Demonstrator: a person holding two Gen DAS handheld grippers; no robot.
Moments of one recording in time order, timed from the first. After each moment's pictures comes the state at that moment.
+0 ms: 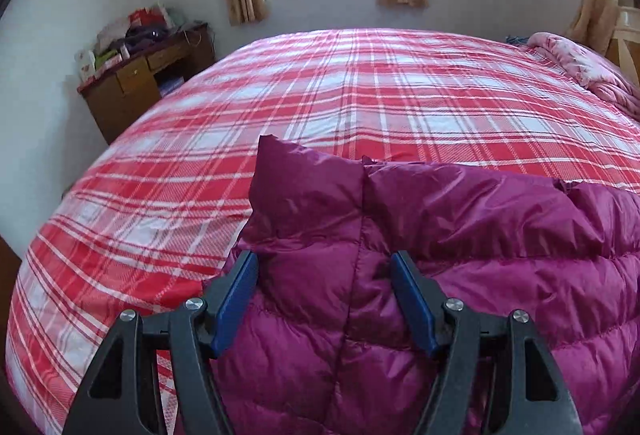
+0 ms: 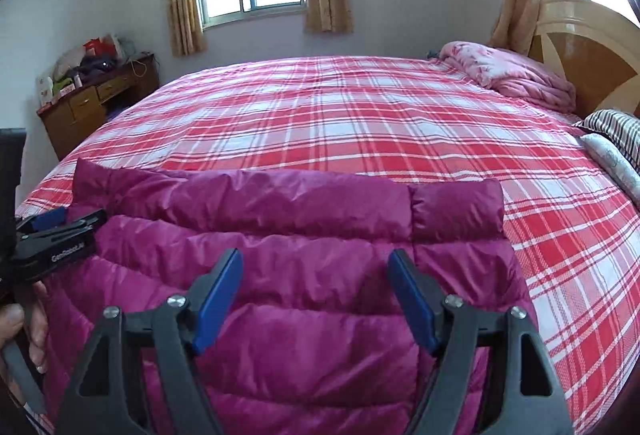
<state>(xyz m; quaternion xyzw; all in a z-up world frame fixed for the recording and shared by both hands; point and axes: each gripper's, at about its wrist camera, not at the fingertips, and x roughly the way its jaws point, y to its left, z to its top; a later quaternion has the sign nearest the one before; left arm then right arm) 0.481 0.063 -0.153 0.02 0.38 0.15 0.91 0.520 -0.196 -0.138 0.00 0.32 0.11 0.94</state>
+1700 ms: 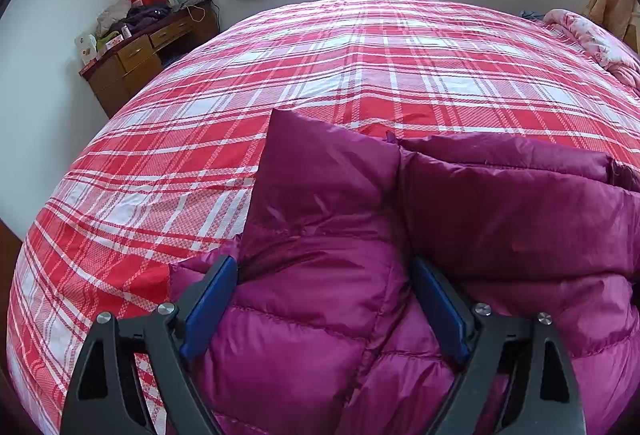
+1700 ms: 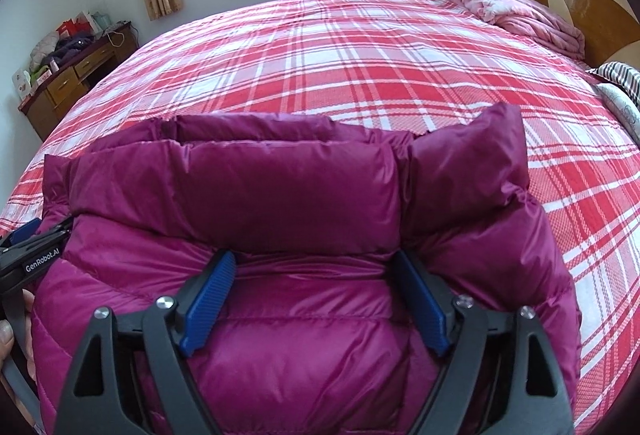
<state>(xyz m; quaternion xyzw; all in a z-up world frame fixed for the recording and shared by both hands) 0.501 0.058 -0.186 0.03 0.42 0.17 0.89 0.542 -0.198 -0.177 0.01 0.41 0.10 0.91</state>
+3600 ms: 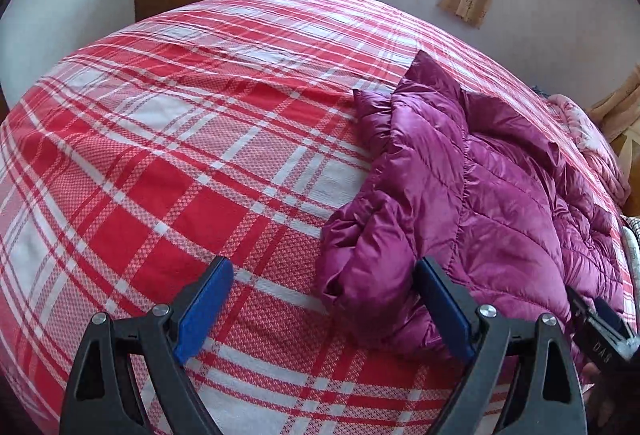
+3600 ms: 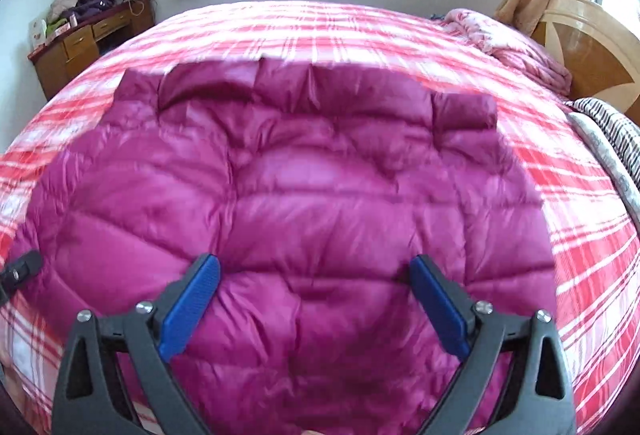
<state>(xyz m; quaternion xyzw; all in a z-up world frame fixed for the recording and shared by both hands) 0.282 0.128 -0.178 -0.19 0.39 0.16 0.89 0.407 -0.154 -0.171 -0.08 0.39 0.08 0.91</state>
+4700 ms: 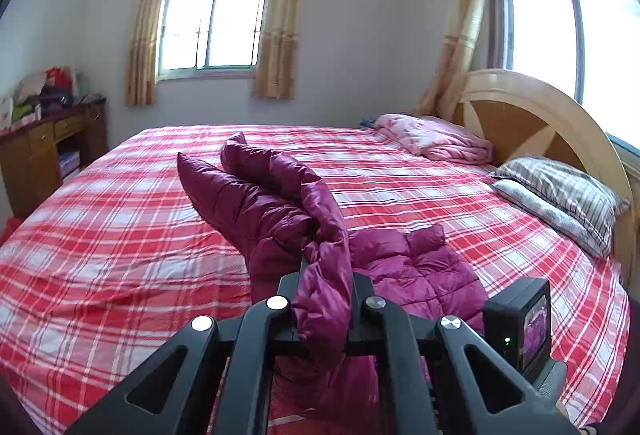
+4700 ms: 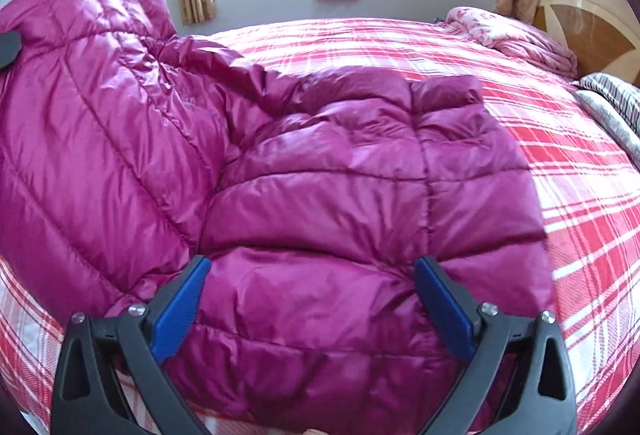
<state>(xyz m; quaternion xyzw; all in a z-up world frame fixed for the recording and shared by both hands) 0.308 -0.022 -0.049 0.00 0.21 -0.12 0.97 0.395 -0.215 -0.164 -0.01 0.37 0.13 0.92</state>
